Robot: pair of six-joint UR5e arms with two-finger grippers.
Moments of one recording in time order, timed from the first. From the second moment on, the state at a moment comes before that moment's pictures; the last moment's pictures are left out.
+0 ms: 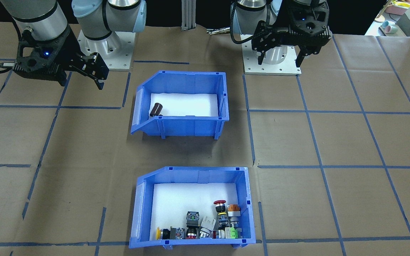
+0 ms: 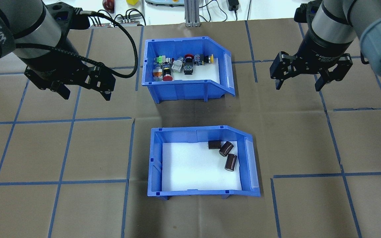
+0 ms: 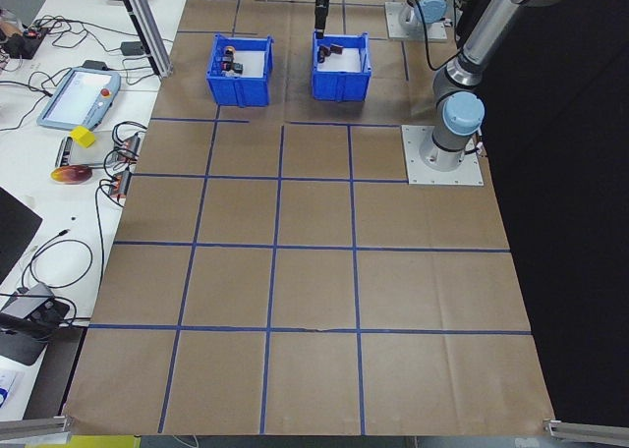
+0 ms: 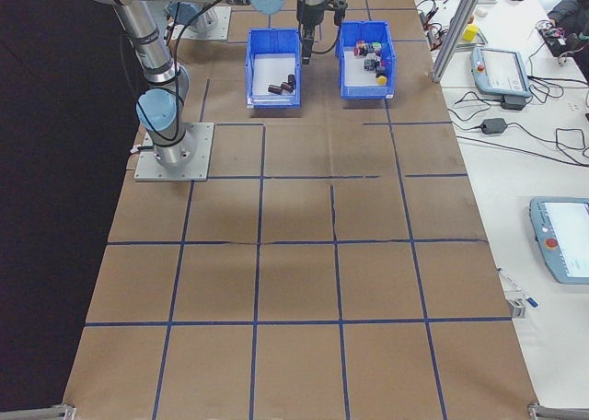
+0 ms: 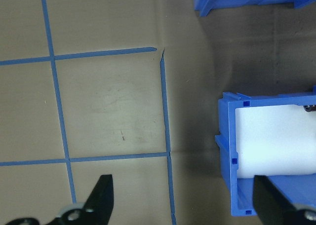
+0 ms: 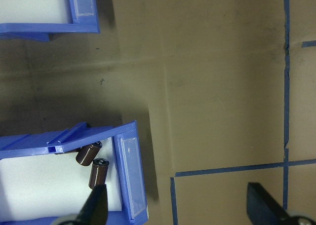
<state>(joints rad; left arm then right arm) -1.62 -1.44 -1.60 -1.66 1.59 0.02 1.55 -1.62 1.64 -1.55 -1.56 0.06</state>
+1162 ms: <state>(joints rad) -1.62 -1.44 -1.60 -1.66 1.59 0.02 1.55 -1.52 1.62 -1.65 -1.54 -0.55</state>
